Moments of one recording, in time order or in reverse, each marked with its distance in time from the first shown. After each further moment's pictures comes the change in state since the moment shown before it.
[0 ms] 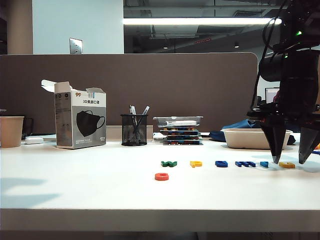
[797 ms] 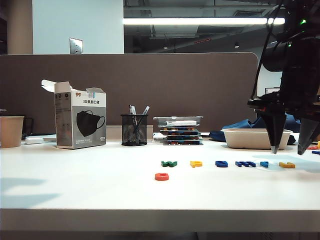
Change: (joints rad) left arm 0.000 0.000 0.000 0.000 0.000 0.000; right arm -0.008 -0.047 0.000 -0.017 -0.032 0.000
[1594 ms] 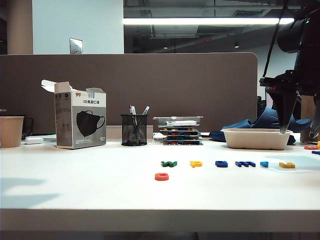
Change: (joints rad) left arm 0.000 0.000 0.000 0.000 0.000 0.000; right arm -0.054 -0.097 0.000 -0.071 -0.053 0.003
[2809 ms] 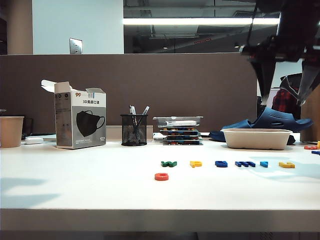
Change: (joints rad) left arm 0.000 0.000 0.000 0.000 0.000 0.000; right arm 0.159 -0.150 0.006 -0.021 0.151 0.171
